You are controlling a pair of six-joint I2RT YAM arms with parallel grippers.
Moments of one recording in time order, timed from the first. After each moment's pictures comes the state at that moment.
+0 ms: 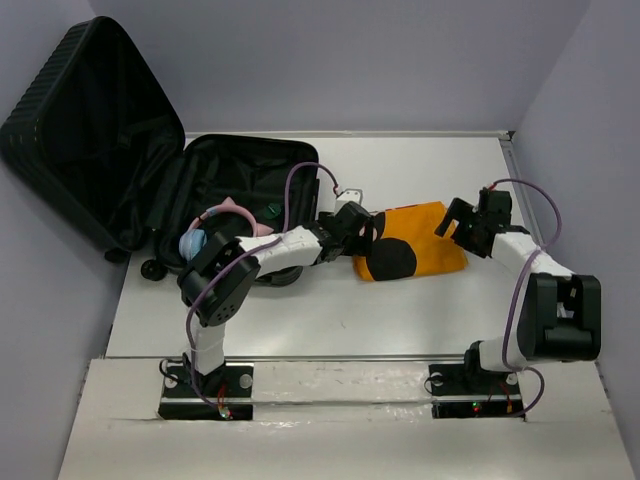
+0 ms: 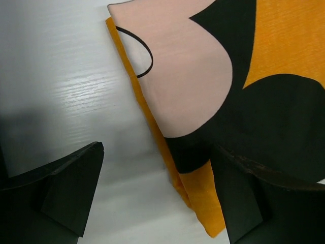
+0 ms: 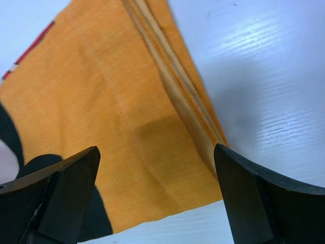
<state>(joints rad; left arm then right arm) -0.87 1.87 1.23 -0.17 -0.31 -0.59 -0.07 1.41 0.80 -0.24 -0.08 0.43</state>
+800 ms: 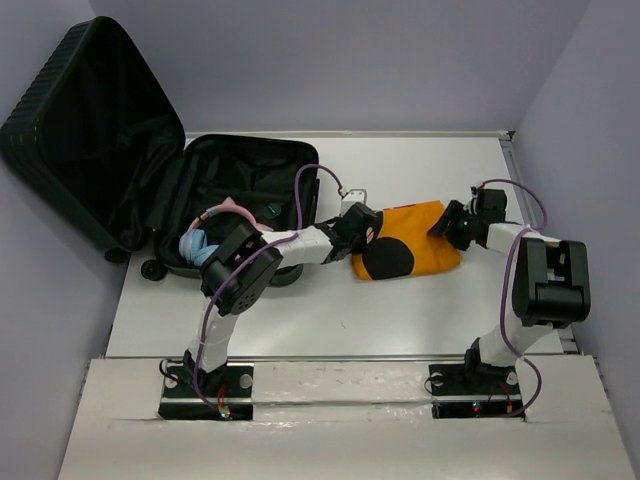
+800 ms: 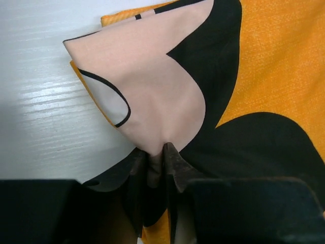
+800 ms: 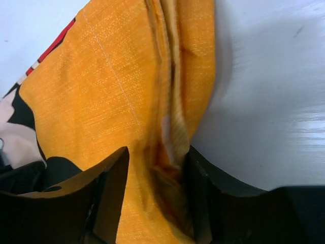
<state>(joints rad) -0.87 2.05 1.31 -0.06 -0.30 -0.65 -0.11 1.66 0.85 -0.08 -0.34 0.44</state>
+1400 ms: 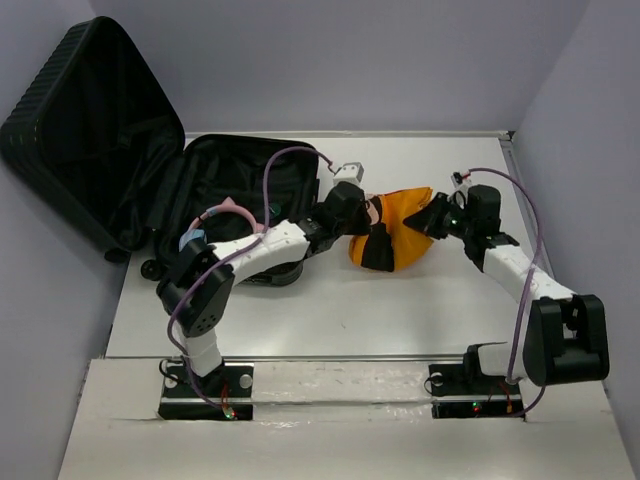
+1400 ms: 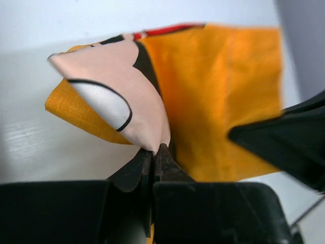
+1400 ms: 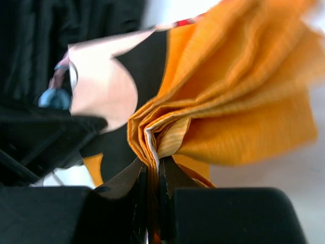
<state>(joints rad) -0.85 1.79 1.26 -0.03 -0.20 -0.67 0.05 1.32 0.72 0.10 -0.58 0.60</state>
